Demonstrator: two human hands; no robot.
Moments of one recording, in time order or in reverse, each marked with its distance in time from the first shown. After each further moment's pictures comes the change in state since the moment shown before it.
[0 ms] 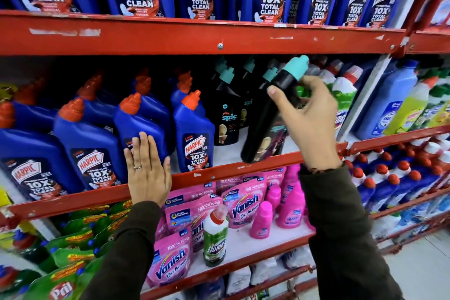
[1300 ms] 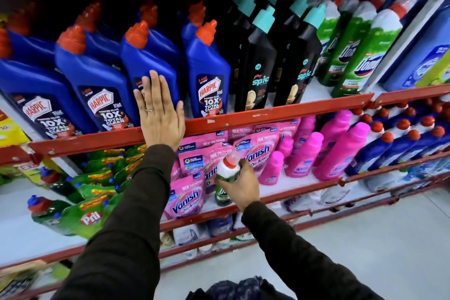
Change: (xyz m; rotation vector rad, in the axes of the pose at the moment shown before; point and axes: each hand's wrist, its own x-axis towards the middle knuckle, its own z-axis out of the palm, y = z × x) left_hand 0.000 0.002 0.000 0.103 0.006 0.010; right_hand -0.257 0.126 0.116 -0.046 -0.666 0.609
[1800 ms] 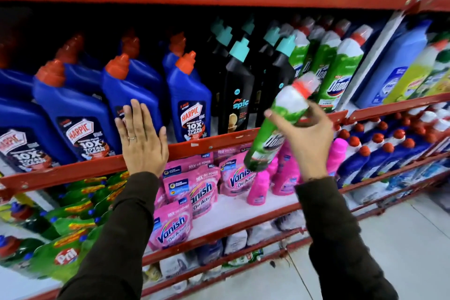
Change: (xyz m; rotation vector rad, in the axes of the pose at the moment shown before) left_hand 0.001 0.001 -0.004 -0.045 -0.005 -0.029; right_hand 0.020 -0.110 -0.186 0.319 0.606 -0.352
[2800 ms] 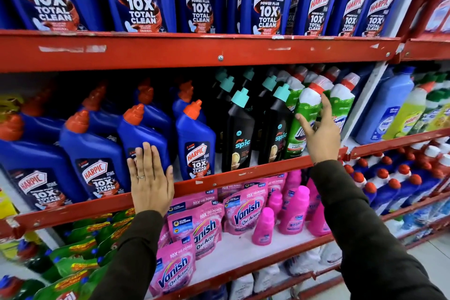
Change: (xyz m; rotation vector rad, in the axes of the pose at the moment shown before) left_hand -0.002 -0.003 0.004 -0.023 -0.018 0.030; right_hand 0.125 0.029 -0.004 -0.347 0.045 -0.256
